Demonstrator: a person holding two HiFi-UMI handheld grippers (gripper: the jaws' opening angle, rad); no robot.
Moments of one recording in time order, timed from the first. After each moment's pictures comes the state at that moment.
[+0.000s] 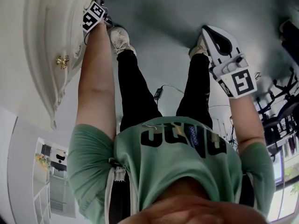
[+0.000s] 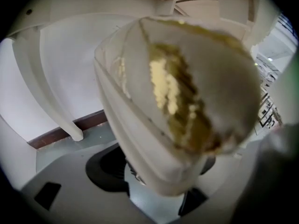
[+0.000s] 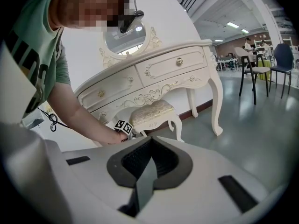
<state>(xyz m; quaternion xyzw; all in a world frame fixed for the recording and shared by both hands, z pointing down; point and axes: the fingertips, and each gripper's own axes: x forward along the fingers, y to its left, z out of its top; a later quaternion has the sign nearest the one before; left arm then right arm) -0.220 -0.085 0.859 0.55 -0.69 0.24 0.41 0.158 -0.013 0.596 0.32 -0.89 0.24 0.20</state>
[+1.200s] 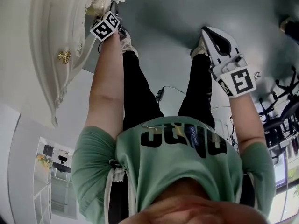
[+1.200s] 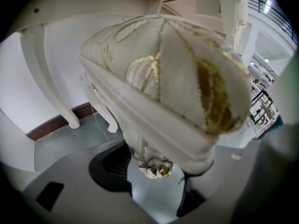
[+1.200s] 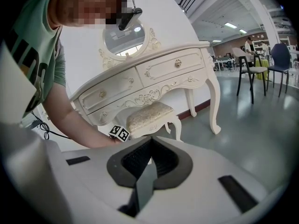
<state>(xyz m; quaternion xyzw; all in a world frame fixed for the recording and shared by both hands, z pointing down) -0.163 -0.033 0.861 0.57 -0.65 0.24 0.43 0.166 0.000 0.591 0.33 -0.89 0.25 0.20</state>
